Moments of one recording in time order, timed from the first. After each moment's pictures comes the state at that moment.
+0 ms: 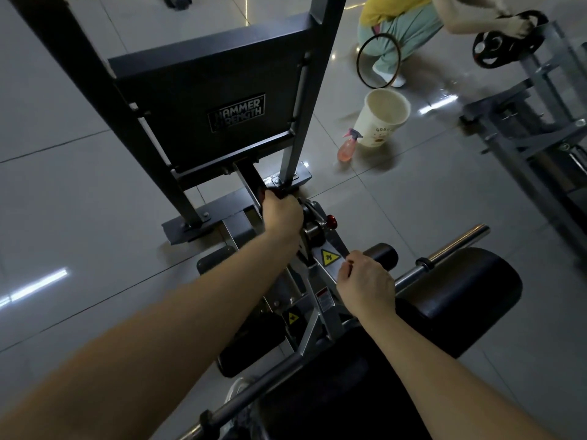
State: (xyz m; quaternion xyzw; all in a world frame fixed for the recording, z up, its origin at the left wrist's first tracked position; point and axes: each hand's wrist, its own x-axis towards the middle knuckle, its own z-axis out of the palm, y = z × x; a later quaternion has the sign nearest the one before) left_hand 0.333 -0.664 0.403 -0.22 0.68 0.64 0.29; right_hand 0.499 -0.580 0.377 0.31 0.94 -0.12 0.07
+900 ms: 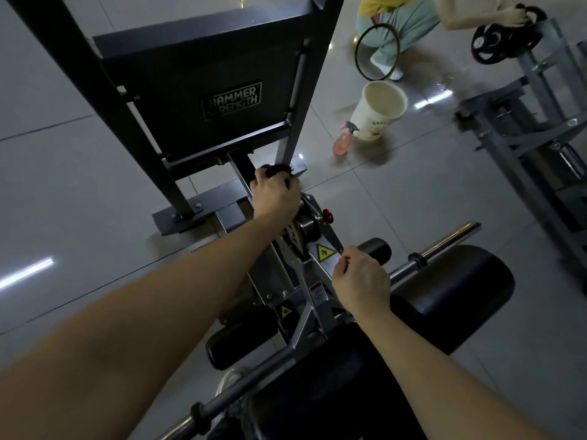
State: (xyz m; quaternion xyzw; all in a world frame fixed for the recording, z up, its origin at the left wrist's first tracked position) left_hand 0.306 -0.667 0.371 0.07 0.87 0.43 0.22; right_hand 0.501 -0.579 0.375 0.31 0.94 -0.12 0.06
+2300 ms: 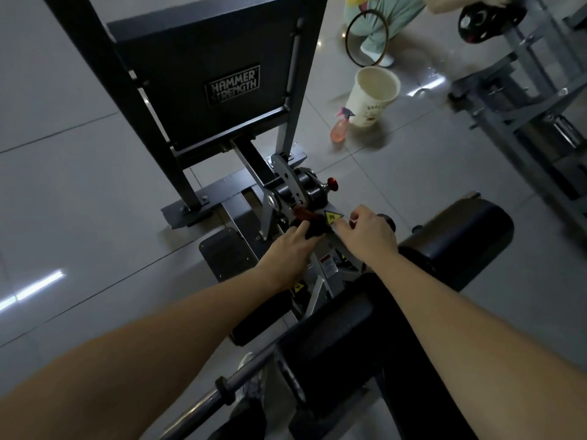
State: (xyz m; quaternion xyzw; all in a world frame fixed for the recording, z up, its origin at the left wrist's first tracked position) left_hand 0.432 -0.753 0.332 0.50 0.83 0.20 0.17; right_hand 0.499 -0.584 0.391 0.36 0.91 -0.21 0.10
